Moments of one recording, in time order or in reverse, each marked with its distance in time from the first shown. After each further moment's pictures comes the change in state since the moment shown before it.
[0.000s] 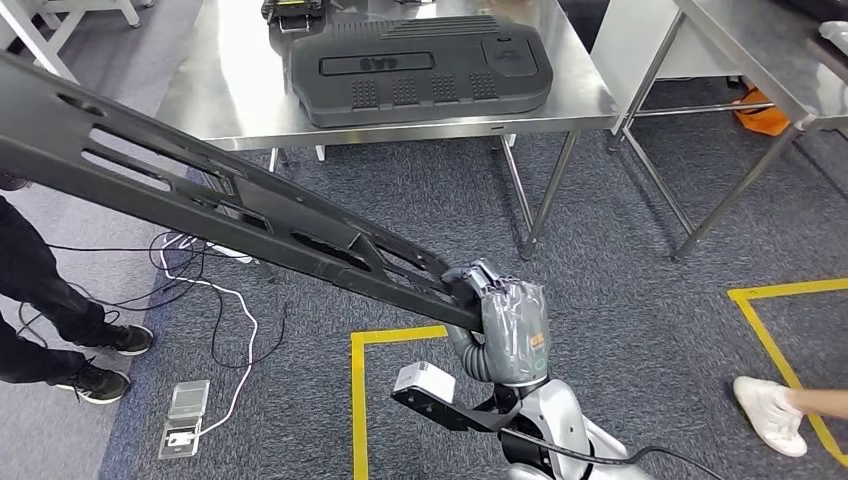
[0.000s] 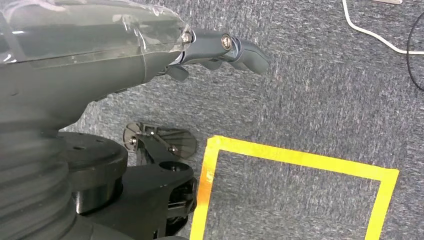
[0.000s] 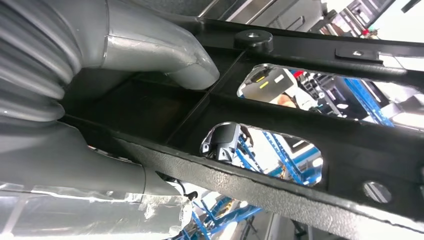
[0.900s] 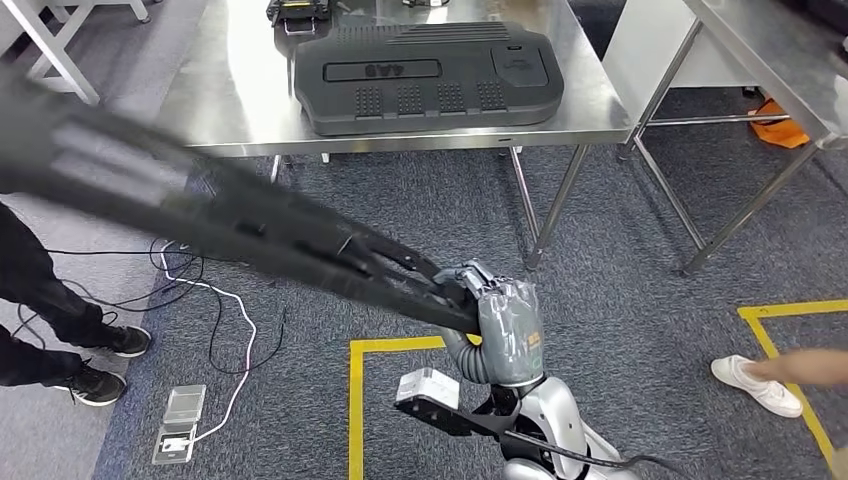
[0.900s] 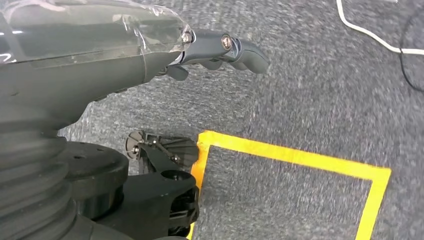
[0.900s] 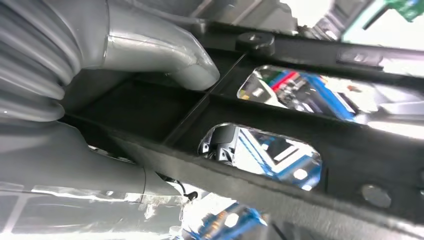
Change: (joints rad) left arm 0.001 0.003 0.000 0.000 0.000 0.018 0.000; right arm 0.031 0.051 -0.057 0.009 -0.120 -0.003 -0.165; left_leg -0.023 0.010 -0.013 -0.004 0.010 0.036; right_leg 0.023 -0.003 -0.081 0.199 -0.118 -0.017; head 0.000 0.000
